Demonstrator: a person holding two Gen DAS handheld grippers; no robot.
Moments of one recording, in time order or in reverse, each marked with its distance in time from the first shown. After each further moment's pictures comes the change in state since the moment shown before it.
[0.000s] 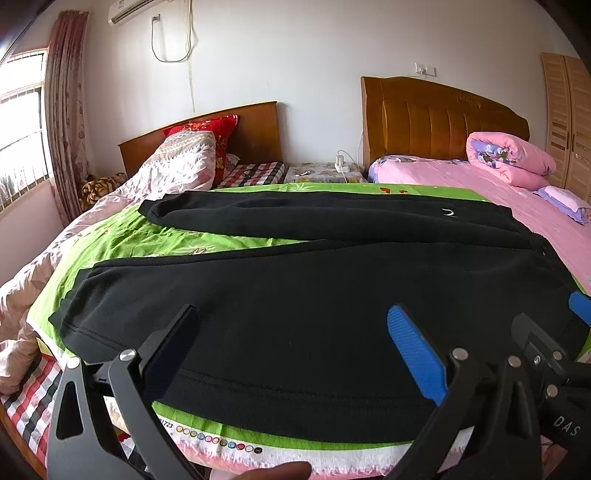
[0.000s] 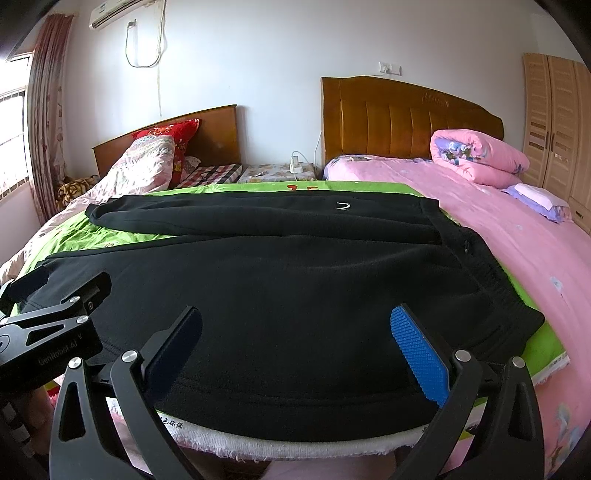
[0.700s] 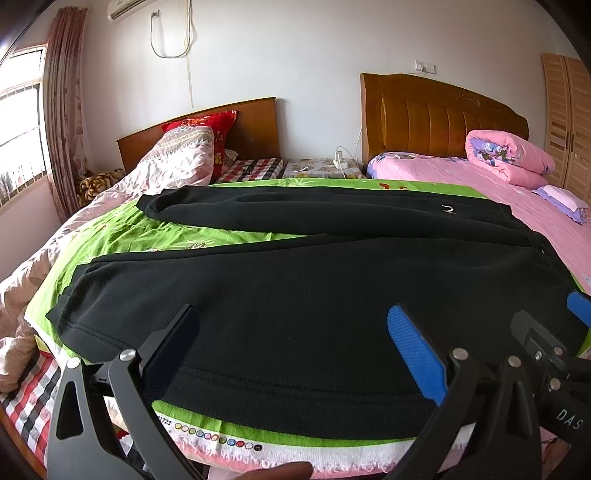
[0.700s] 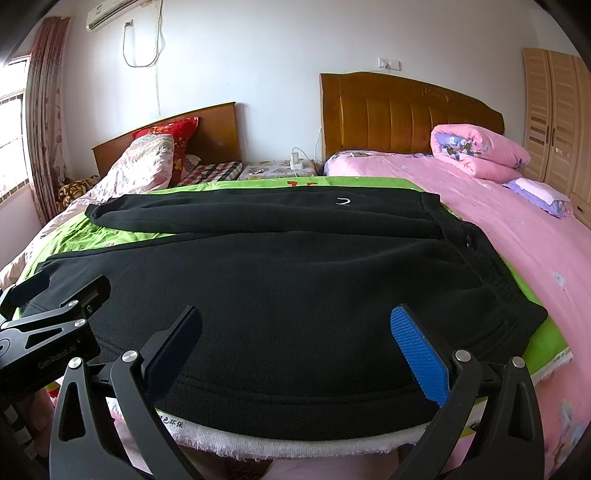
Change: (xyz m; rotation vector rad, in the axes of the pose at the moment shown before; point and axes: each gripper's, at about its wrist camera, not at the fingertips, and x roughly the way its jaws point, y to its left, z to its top) left arm 0.002 0.003 -0.003 -0.003 0.014 -0.009; right arm 0.004 -0.001 -0.003 0.011 0.014 0.006
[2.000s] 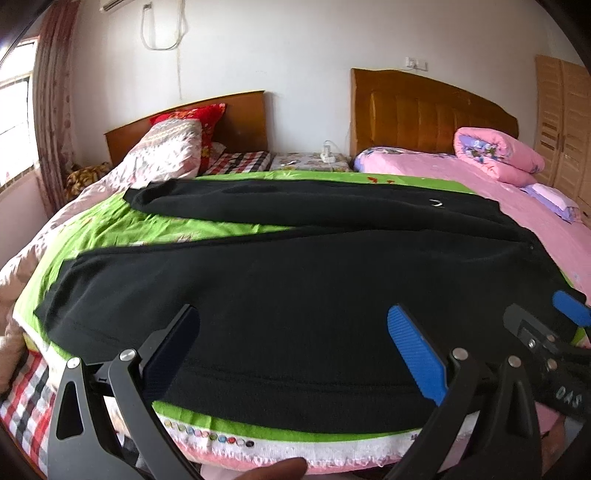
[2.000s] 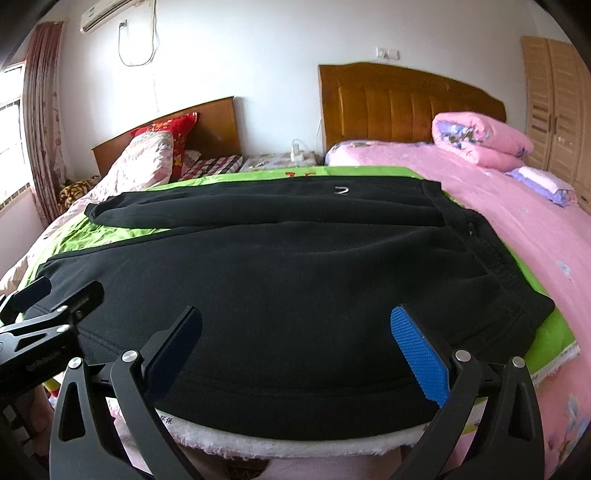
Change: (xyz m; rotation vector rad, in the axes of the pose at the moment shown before) left arm 0.002 0.005 0.003 0.009 0.022 -0.068; right arm 0.015 -0.018 0.011 0.010 0.068 0.066
